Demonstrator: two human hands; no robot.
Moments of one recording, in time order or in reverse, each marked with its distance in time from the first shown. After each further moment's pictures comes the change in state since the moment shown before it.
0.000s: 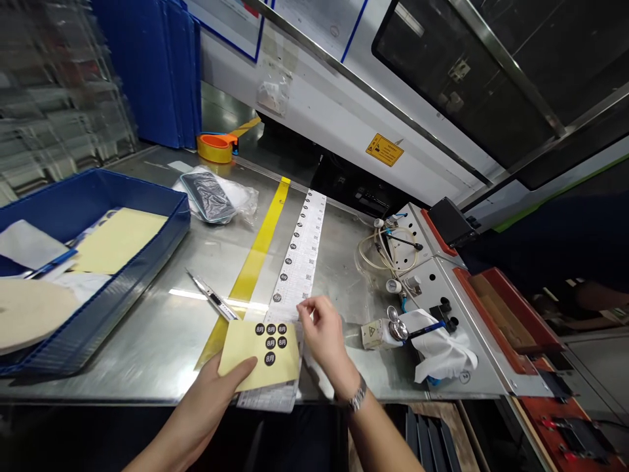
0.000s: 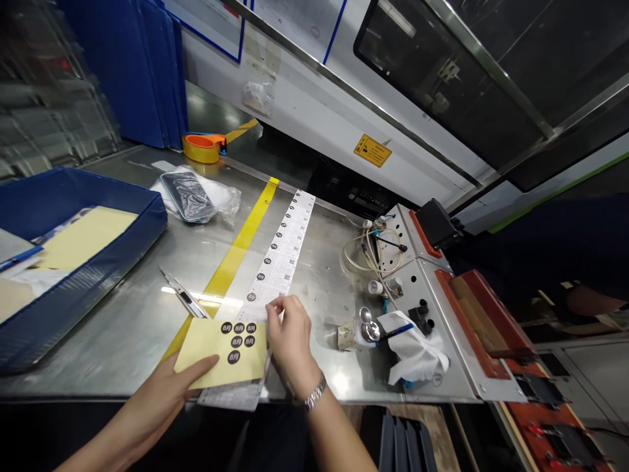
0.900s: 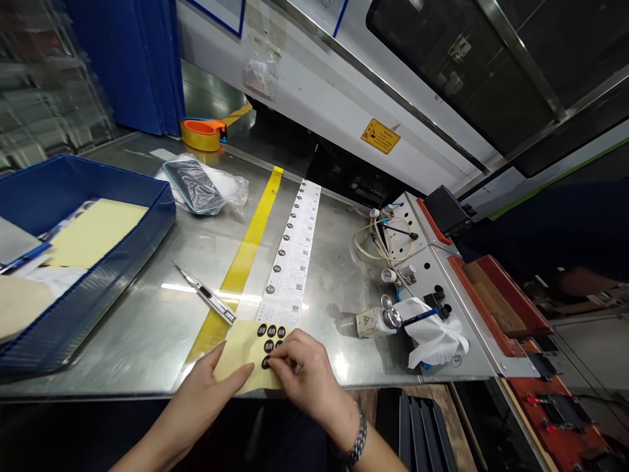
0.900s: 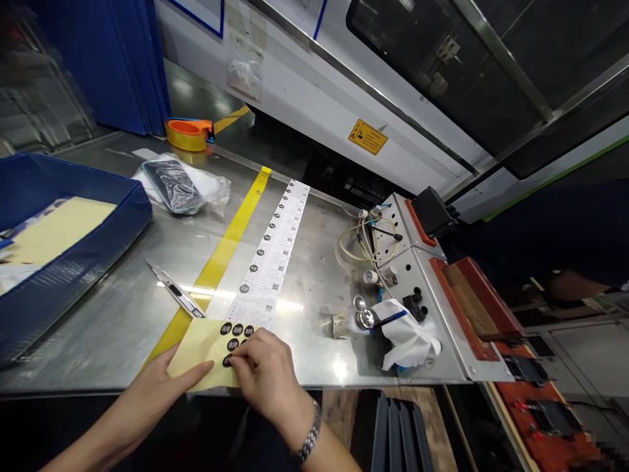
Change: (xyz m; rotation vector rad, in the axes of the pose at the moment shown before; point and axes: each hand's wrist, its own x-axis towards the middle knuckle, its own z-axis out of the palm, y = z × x) left_hand -0.009 0.003 -0.003 0.381 -0.045 0.135; right_hand -0.064 -0.004 -0.005 0.252 -0.234 -0.162
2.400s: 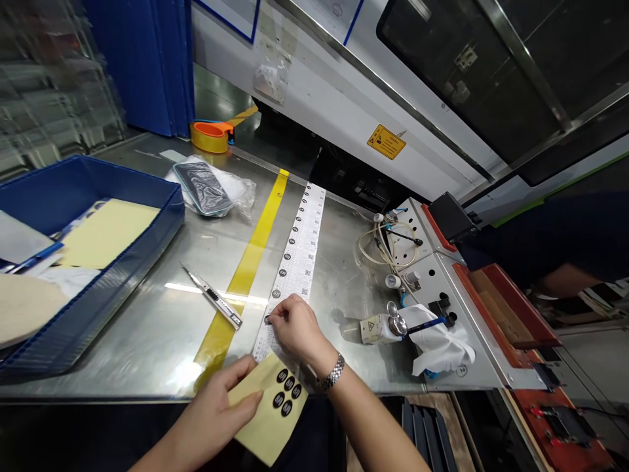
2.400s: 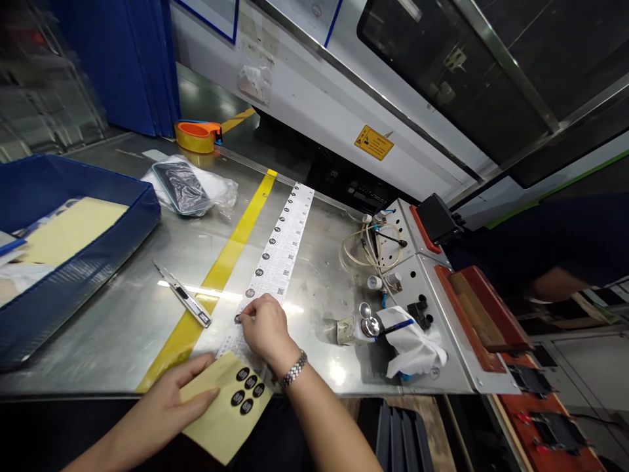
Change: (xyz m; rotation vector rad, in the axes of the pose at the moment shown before) left_hand 0.001 -0.016 -0.010 0.275 -0.315 0.150; right_hand 0.083 0.018 0.020 -0.257 -0.067 0.292
